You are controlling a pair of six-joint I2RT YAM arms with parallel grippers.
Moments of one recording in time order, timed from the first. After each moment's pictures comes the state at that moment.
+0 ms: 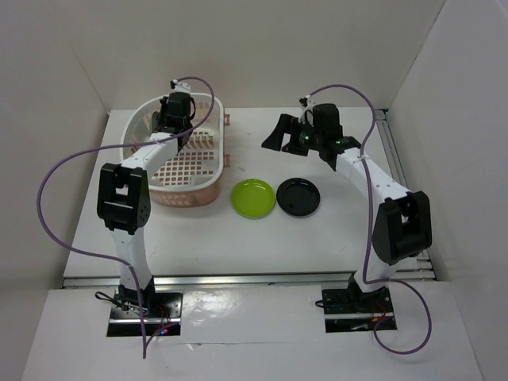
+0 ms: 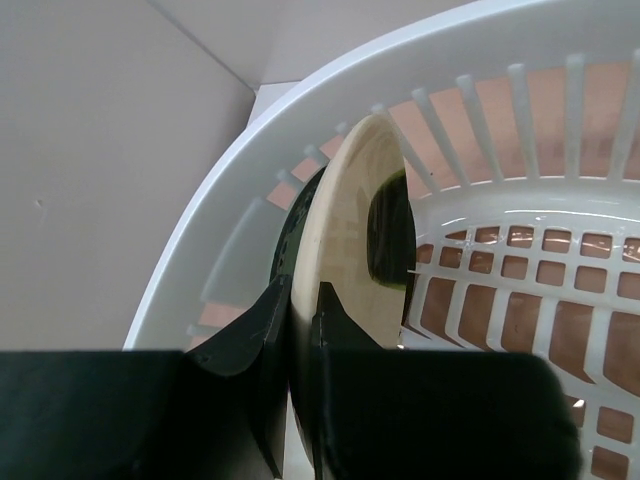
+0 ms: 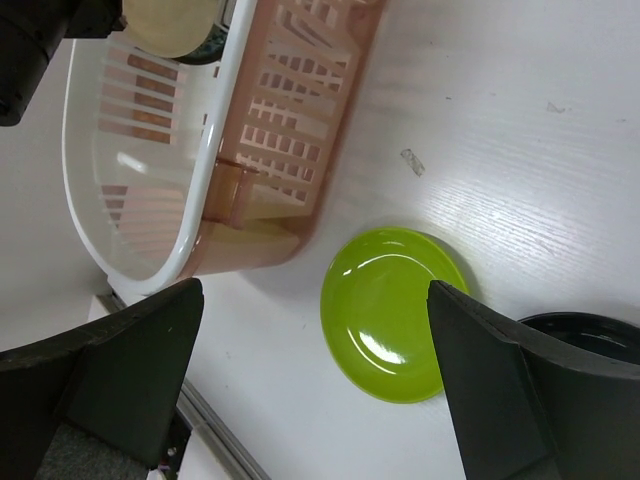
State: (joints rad) left arm -0.19 2.01 1.62 0.00 -0.73 0.28; right arm 0.30 1.63 1.33 -0.20 -0.48 0.51
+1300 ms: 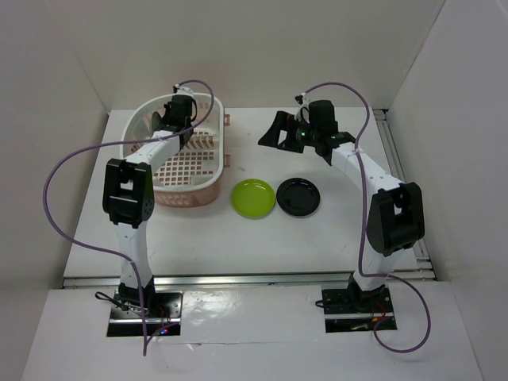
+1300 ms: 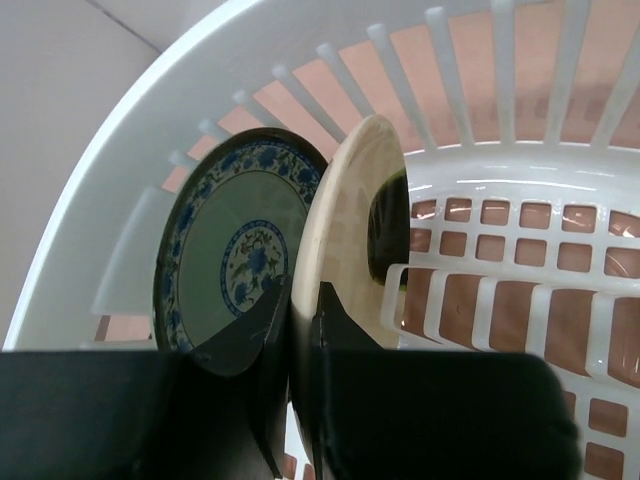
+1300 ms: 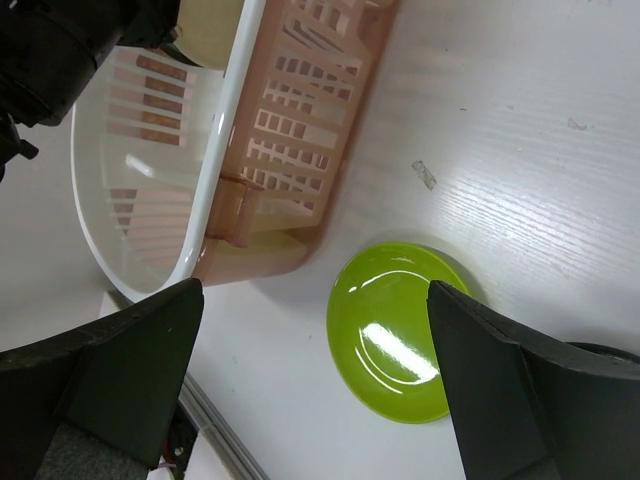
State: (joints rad) left arm -0.17 2.10 1.68 -0.10 -0.62 0.18; right arm 0.30 1.72 1.40 -0.19 -0.52 0.52
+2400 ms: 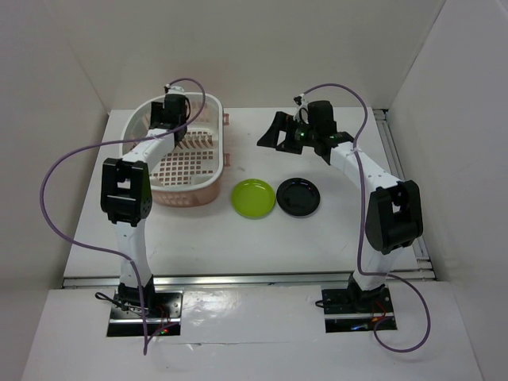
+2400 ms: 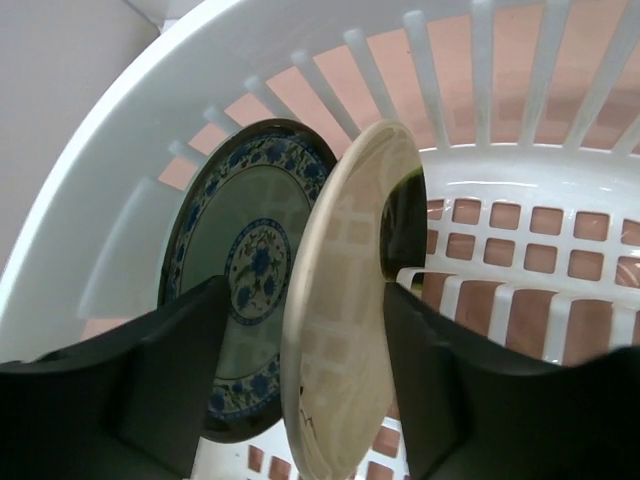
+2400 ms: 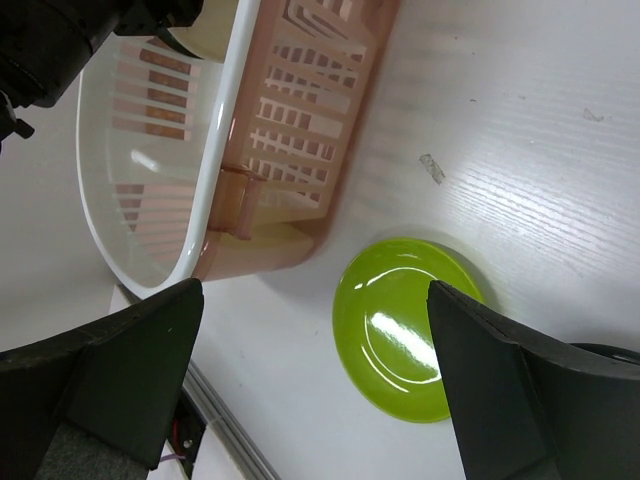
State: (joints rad) left arm -0.13 2.11 1.71 -0.15 -0.57 0.10; right arm 0.30 1.74 1.41 -0.19 -0.55 0.54
